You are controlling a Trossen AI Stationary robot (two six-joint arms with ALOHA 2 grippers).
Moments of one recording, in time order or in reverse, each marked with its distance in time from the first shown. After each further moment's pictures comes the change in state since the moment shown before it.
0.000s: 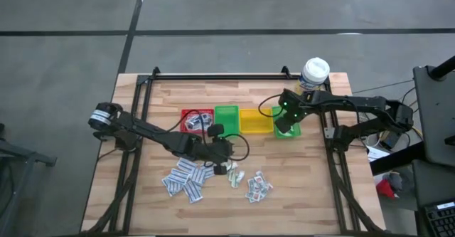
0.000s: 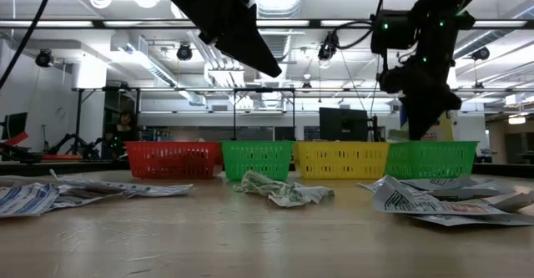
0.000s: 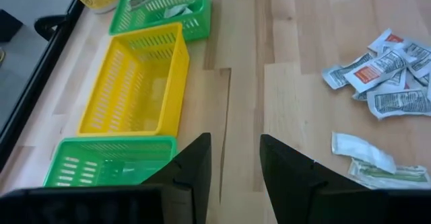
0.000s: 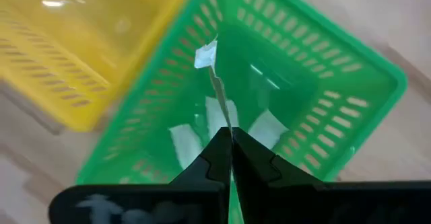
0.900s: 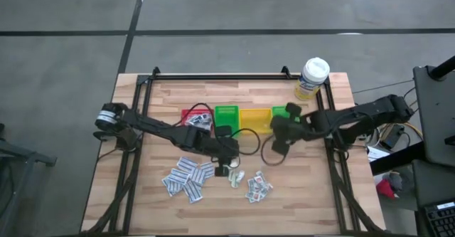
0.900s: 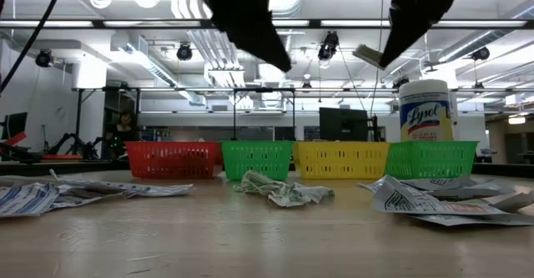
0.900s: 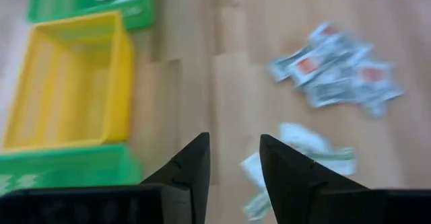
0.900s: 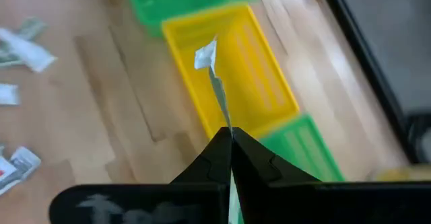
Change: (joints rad) left arm 0.055 0.068 0.189 -0.218 0.264 0.000; right arm 0.586 0.023 0.324 -0.149 0.441 -0.068
